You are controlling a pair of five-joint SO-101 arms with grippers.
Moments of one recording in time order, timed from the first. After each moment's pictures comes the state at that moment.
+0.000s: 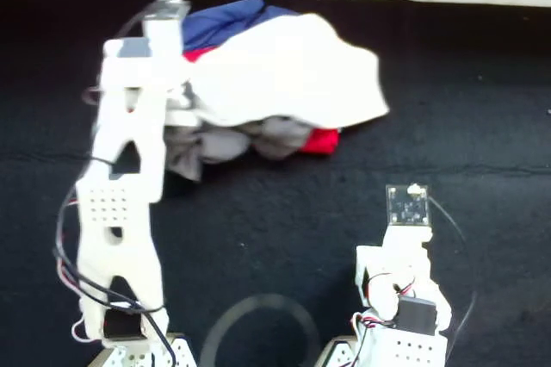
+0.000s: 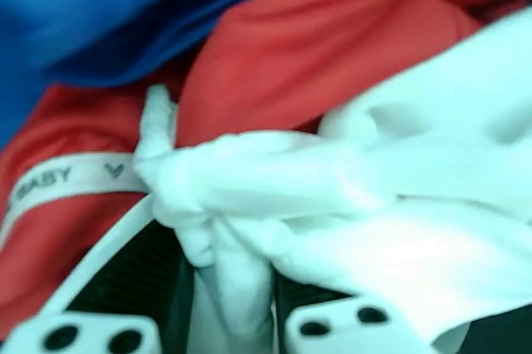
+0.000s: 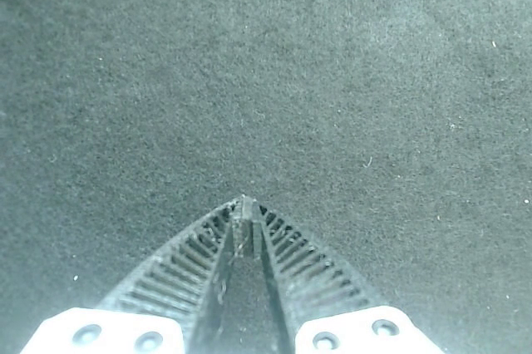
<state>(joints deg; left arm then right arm) -14.8 53.9 -53.1 84.4 -4.5 4.5 -103.8 95.9 70.6 9.5</state>
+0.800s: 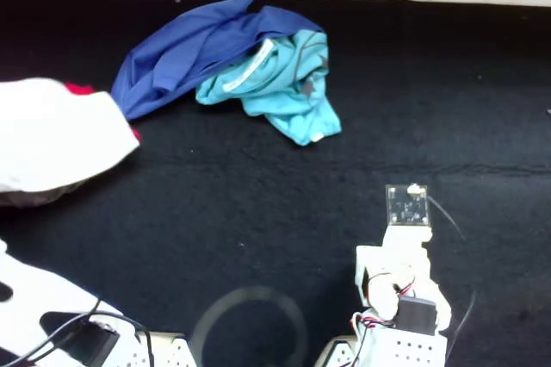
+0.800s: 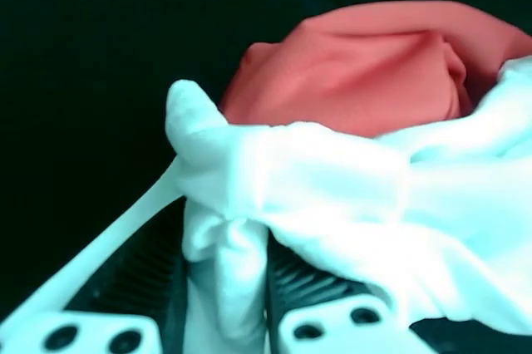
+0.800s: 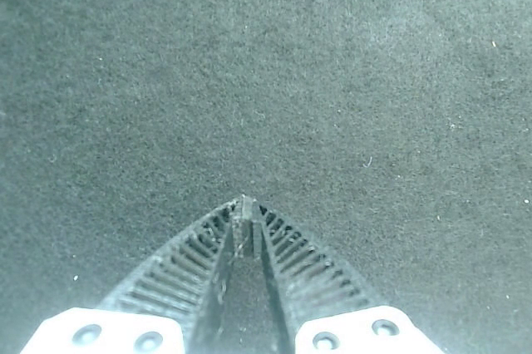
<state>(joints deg) -69.4 55.0 -91.6 100.9 -12.4 4.5 -103.8 95.9 70.6 9.5</state>
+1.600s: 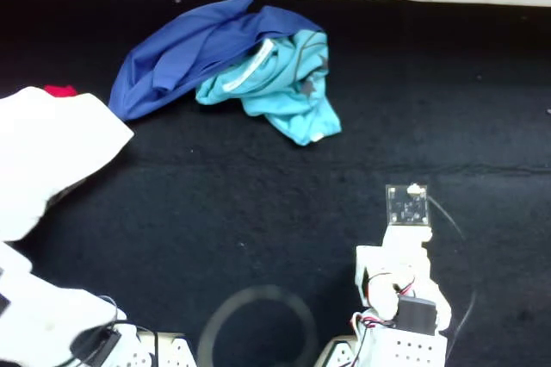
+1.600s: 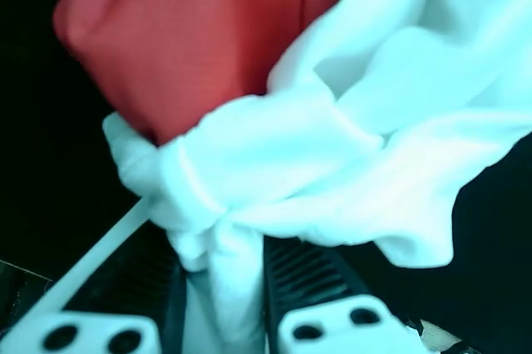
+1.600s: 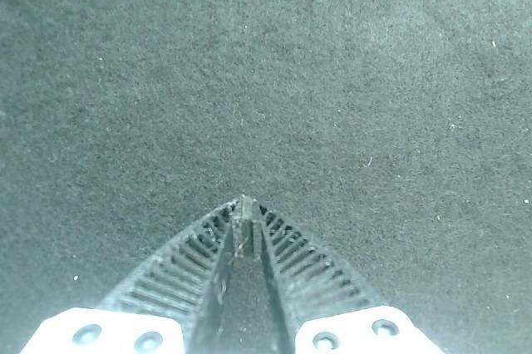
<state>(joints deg) -65.5 6.0 -5.6 91.9 -31.5 4.5 -103.8 95.9 70.6 9.5</state>
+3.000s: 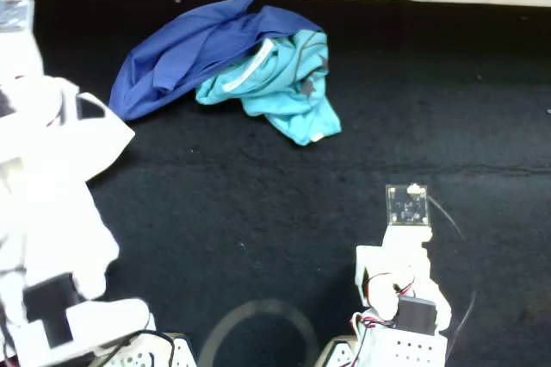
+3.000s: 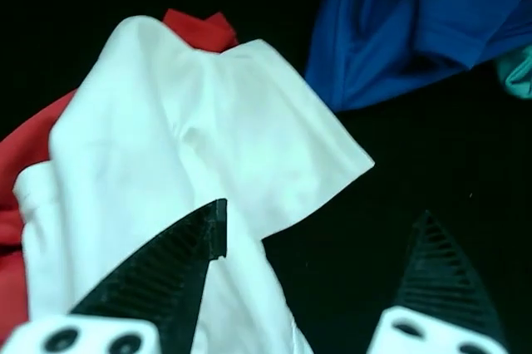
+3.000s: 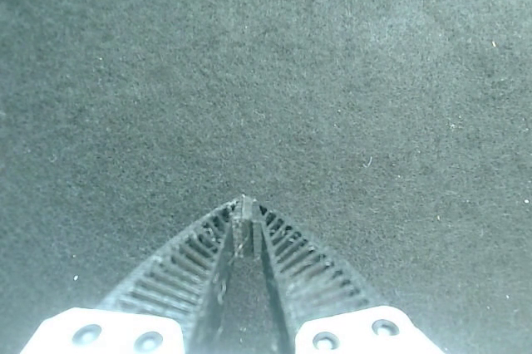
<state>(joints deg) -28.4 -5.1 2.9 62.8 -14.6 4.5 -103.8 95.9 70.6 9.5</state>
